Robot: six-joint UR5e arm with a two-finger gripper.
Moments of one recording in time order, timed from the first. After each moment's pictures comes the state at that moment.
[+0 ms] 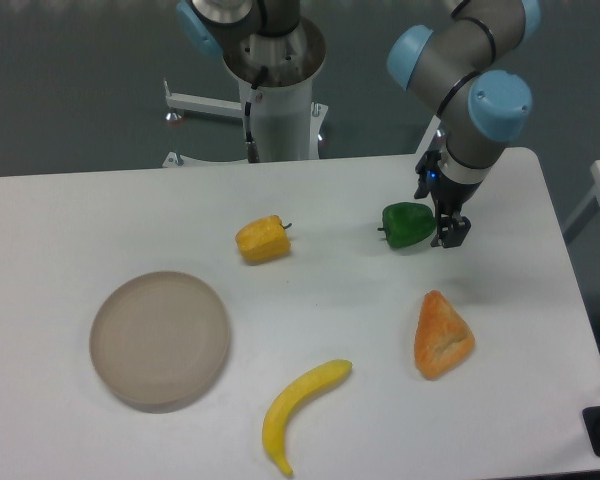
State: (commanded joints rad) arm 2.49 -1.91 -1.52 -1.27 1.50 2.01
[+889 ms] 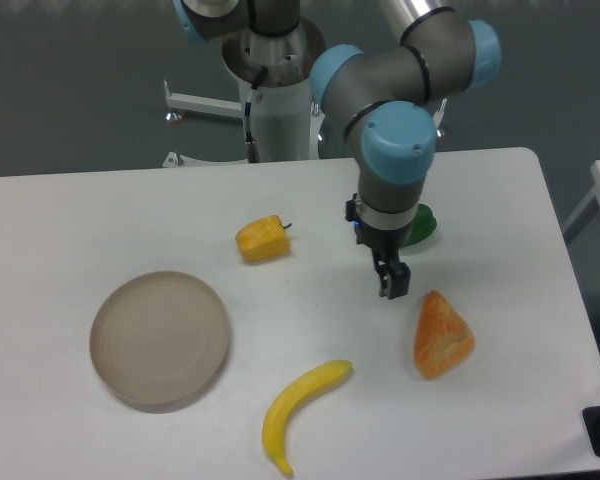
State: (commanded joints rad) arm 2.24 -1.98 -1.35 -1.33 1.58 1.59
